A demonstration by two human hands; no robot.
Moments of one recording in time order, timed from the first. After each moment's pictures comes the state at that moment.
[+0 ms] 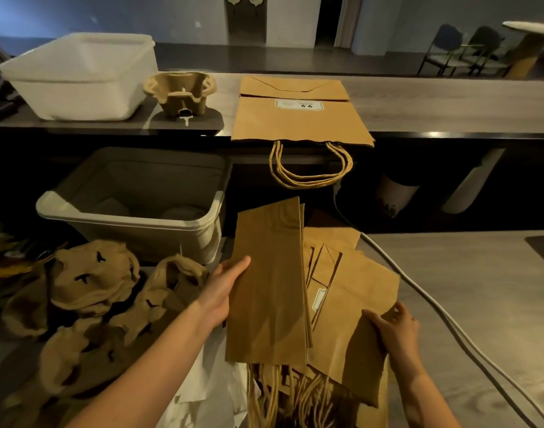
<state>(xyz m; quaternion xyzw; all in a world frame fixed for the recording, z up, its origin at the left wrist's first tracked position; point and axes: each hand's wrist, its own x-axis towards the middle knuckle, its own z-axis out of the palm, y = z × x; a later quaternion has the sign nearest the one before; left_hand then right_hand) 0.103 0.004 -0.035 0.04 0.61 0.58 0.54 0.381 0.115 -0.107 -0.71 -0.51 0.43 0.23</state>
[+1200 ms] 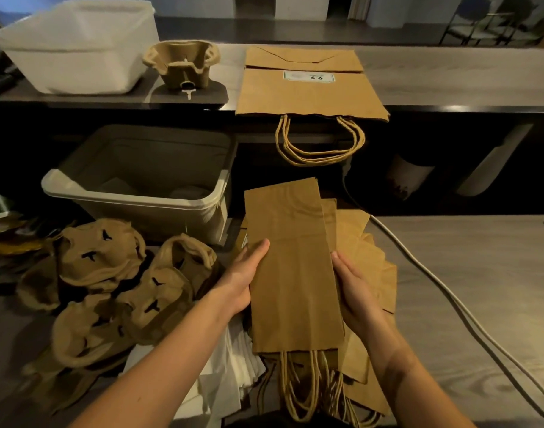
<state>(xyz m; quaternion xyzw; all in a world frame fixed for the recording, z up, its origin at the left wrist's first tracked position) 0.132 0.010 -0.029 0.03 0.57 0.59 0.57 0.299 0.079 -0.033 -0.44 -0.40 0.76 0.26</state>
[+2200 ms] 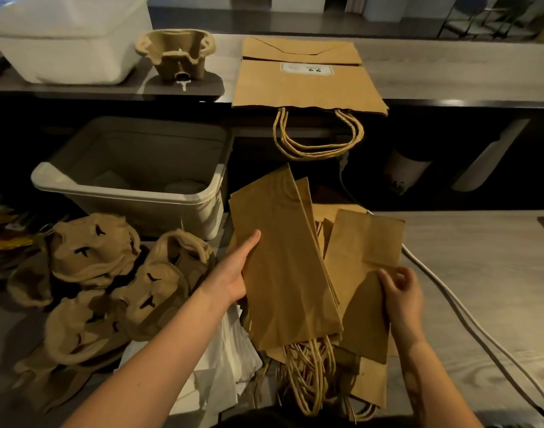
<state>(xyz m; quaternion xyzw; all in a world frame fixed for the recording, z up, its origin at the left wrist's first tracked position) 0.121 0.010 -0.034 0.01 0.50 0.60 0.62 0.368 0.111 -0.076 -0.66 -0.50 0.46 0.32</state>
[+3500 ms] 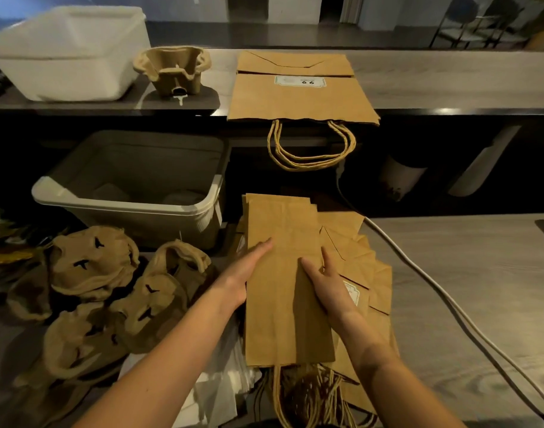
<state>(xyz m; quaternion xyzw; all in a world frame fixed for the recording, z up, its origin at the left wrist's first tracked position) 0.133 0.017 -0.022 0.08 0.61 0.54 0.57 0.276 0.077 -0.035 -0.52 -0.55 0.63 0.19</state>
